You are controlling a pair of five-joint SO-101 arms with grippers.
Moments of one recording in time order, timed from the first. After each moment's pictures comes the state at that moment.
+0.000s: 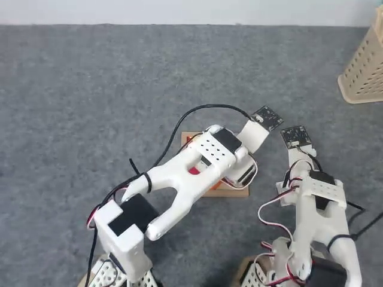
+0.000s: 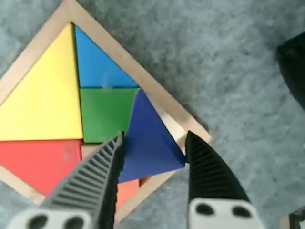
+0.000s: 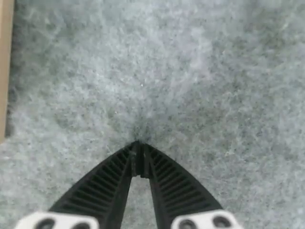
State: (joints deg) left arm 39.3 14.8 12.2 66.9 5.0; right arm 13.8 -25.6 67.1 44.1 28.6
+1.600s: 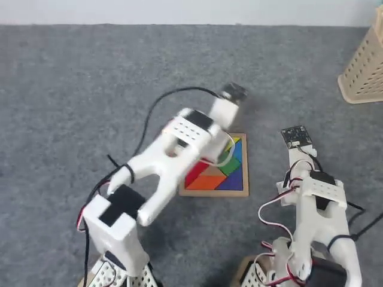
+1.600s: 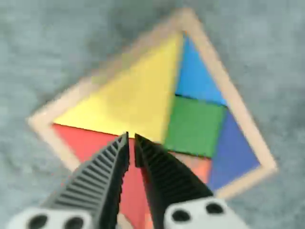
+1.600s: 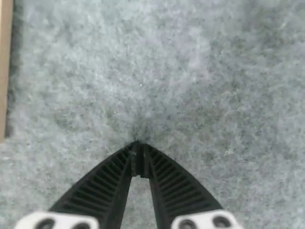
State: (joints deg) left arm 26.5 14.8 12.2 63.8 5.8; right arm 14.1 -25.8 67.1 44.1 28.6
